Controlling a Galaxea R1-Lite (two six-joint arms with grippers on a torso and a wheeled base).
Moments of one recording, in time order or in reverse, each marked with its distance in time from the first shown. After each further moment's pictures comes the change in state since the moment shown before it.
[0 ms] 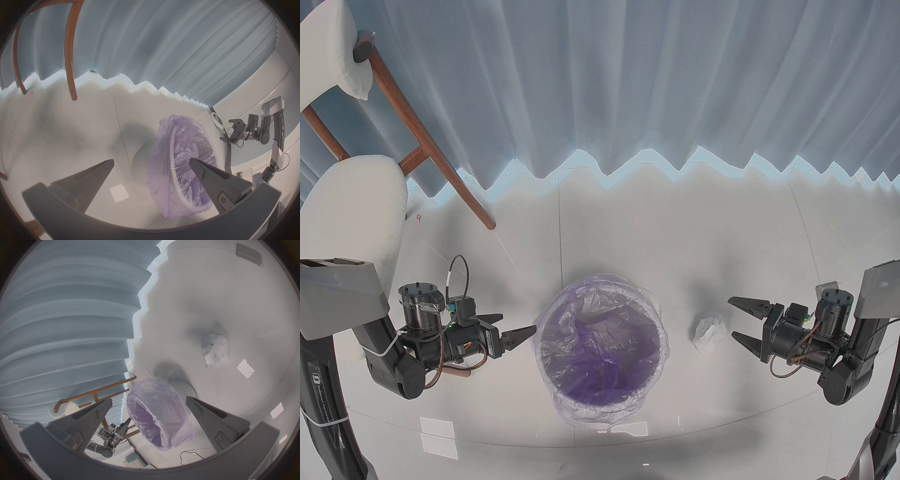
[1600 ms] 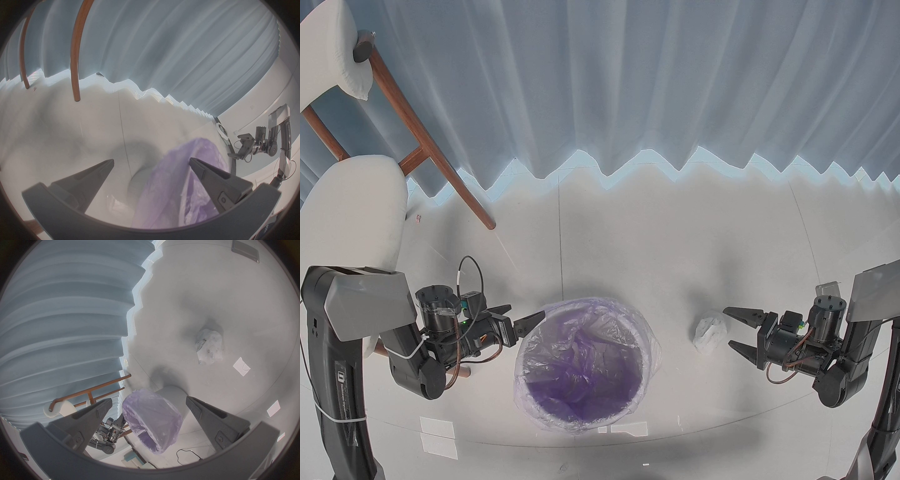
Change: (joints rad) left arm -0.029 0.155 -0.105 -0.169 0.082 -0.112; right arm 0.003 0.059 -0.004 0.001 0.000 -0.023
